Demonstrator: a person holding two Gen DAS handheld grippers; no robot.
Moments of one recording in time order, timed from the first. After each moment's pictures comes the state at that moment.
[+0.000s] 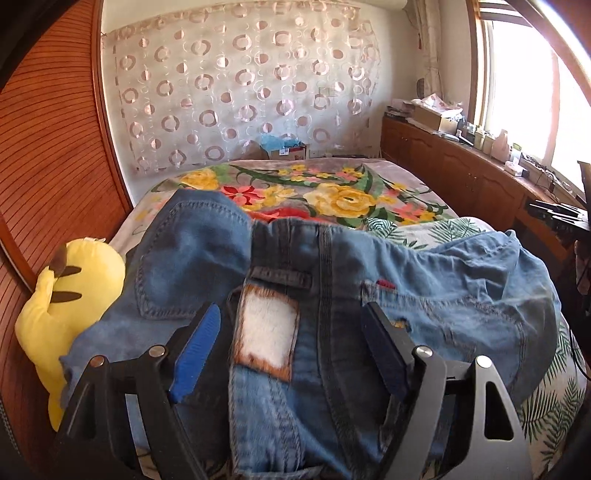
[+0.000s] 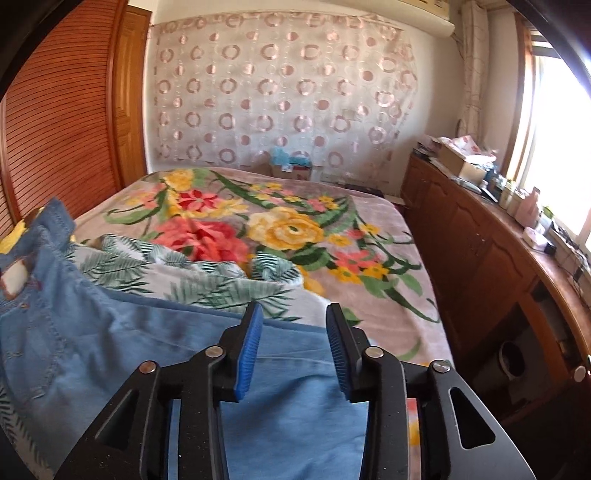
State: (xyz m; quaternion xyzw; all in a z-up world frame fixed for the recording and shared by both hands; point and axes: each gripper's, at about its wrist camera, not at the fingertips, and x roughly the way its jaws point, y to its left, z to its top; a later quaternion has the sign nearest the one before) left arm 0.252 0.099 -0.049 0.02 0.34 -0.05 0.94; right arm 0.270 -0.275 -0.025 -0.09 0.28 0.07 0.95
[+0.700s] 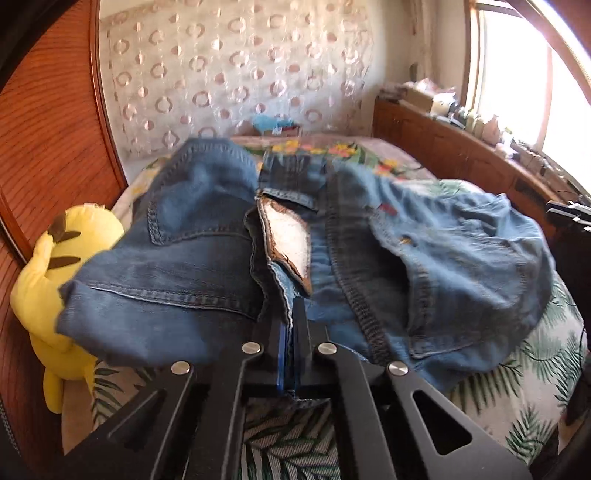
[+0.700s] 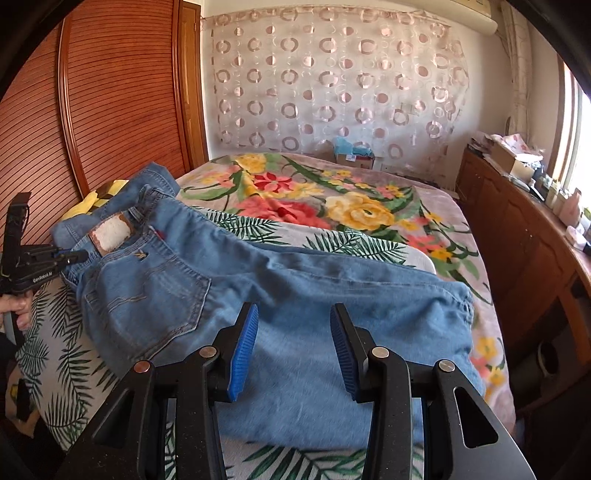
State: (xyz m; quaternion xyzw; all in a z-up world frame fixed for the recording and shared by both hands) left arm 0.209 0.122 -0.076 0.02 0.36 -0.07 0.93; right arm 0.154 -0.255 -0.020 -0.08 0.31 0.15 0.94
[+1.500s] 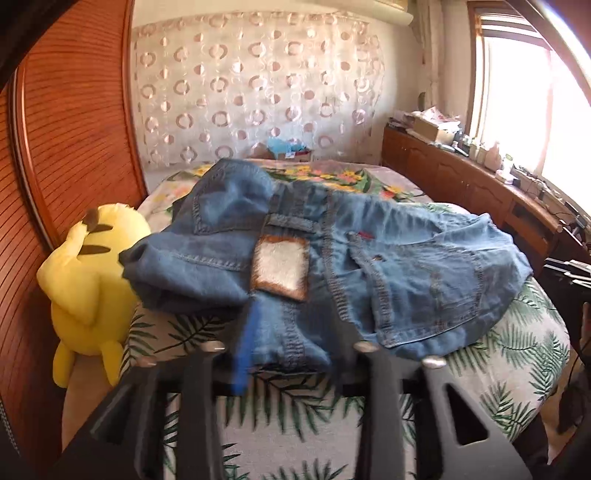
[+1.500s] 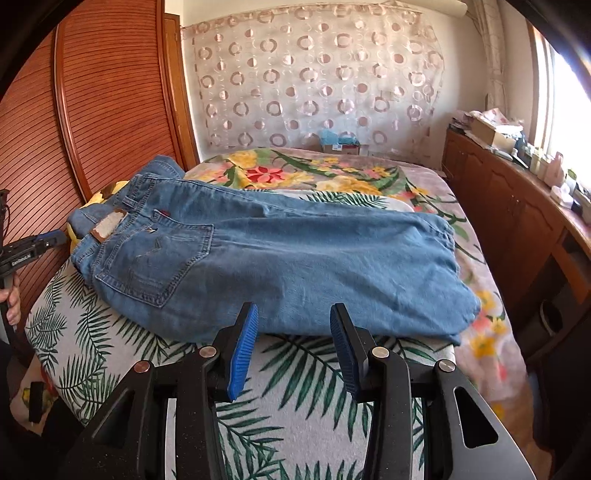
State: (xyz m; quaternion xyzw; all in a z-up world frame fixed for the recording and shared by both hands) left arm 0.135 0.128 -0.053 0.00 0.31 -0.06 0.95; right arm 0.095 -0.268 -0.037 -0.03 0.32 0.13 0.94
